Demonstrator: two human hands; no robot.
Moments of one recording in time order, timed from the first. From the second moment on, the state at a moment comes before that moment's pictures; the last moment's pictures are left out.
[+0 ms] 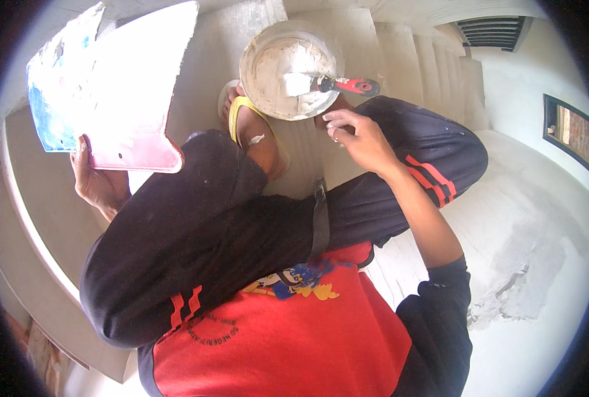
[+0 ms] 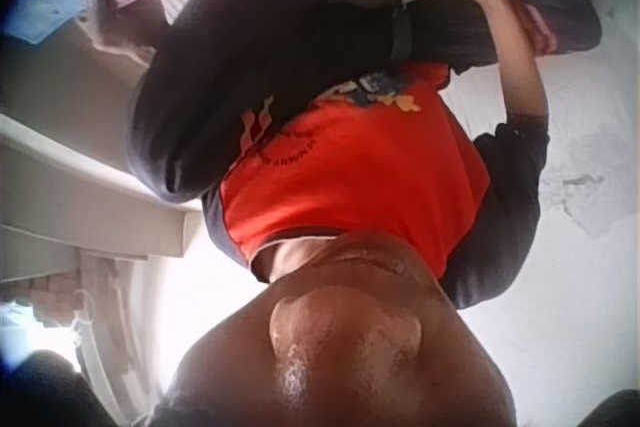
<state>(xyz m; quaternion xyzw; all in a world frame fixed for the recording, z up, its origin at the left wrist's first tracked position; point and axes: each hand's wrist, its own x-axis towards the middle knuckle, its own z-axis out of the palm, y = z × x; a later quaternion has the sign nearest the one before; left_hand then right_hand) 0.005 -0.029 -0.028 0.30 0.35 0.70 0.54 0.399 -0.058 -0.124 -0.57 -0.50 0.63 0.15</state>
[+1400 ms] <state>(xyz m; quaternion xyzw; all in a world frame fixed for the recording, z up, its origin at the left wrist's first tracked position) 0.007 -0.027 -0.041 0.29 0.38 0.70 0.53 0.406 0.071 -0.171 -0.71 -0.63 0.29 0.12</state>
